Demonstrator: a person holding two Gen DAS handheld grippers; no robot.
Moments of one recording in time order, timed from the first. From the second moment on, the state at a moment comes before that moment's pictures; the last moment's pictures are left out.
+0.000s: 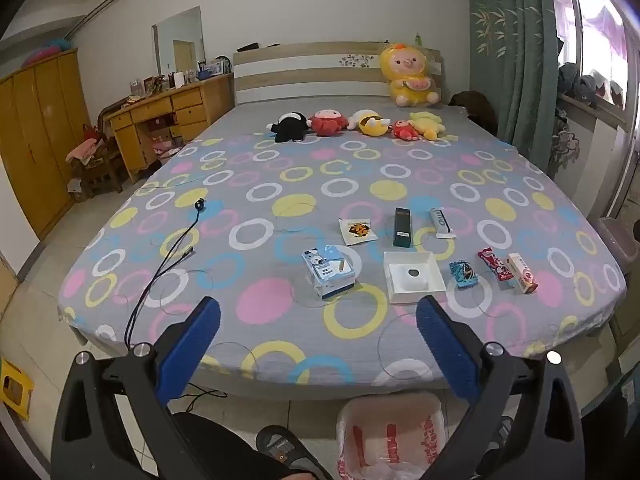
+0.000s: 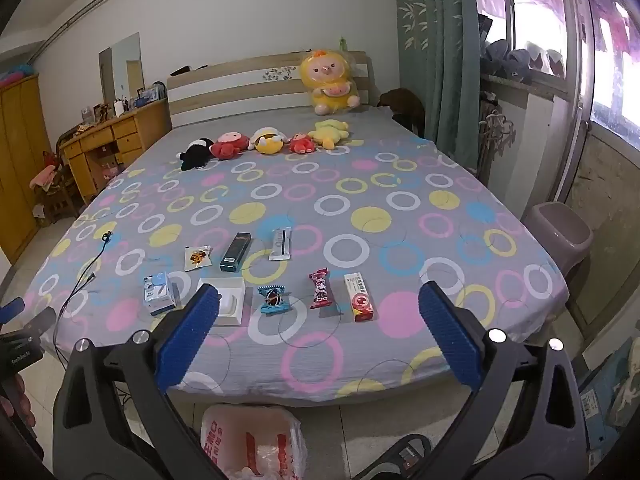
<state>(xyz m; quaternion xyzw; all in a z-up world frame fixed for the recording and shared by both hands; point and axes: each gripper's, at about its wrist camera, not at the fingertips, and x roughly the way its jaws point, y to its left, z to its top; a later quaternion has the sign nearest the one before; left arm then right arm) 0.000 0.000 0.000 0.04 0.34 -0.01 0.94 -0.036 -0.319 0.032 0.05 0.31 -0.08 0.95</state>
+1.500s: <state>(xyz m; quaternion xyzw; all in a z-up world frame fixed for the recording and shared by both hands) -0.003 -0.007 -0.009 0.04 0.34 -0.01 0.94 -0.038 -0.321 0.032 0.06 0.31 -0.08 0.95</state>
